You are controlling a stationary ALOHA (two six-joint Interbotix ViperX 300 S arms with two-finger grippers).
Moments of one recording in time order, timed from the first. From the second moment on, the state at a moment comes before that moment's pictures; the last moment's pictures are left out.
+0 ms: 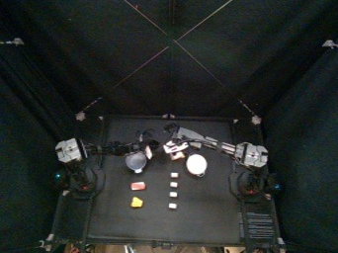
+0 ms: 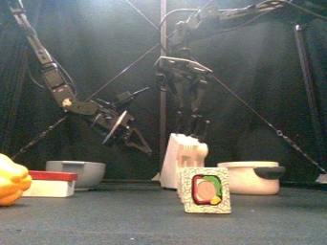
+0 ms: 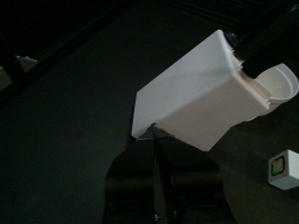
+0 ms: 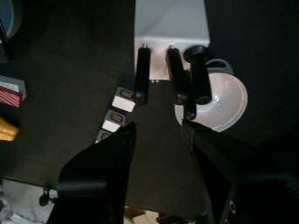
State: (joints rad) left arm 0.48 0.11 0.81 0.17 -0.57 -0.23; right arm -0.33 0.22 -0.27 -0.01 1.54 0.84
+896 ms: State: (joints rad) left arm 0.37 -0.20 0.99 0.34 -0.57 -0.23; right arm -0.22 -0.37 0.43 -0.03 0.72 0.87
